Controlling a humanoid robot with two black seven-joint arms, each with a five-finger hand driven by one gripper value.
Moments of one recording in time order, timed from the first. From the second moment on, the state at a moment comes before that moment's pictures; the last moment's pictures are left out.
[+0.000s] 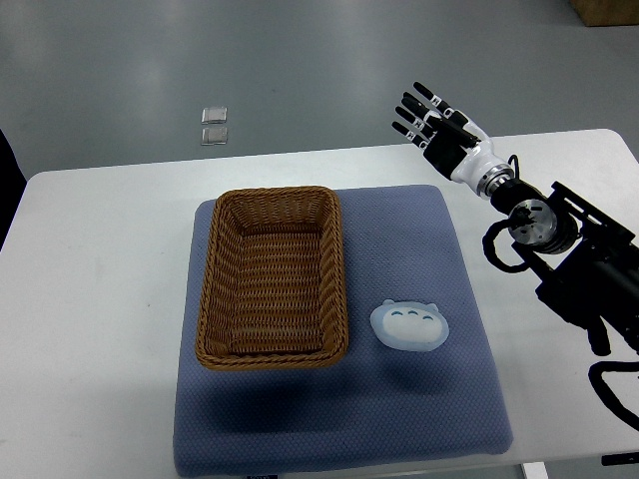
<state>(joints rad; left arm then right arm) 0.02 0.00 -0.09 -0.19 0.06 0.02 -0.10 0.79 -0.11 0.92 0.59 -0.10 0.30 0.12</state>
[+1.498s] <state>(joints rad) 0.00 0.00 -0.08 -0.19 0.06 0.02 -0.10 1.77 -0.59 -0.42 1.39 -0.60 0.56 -0.15</state>
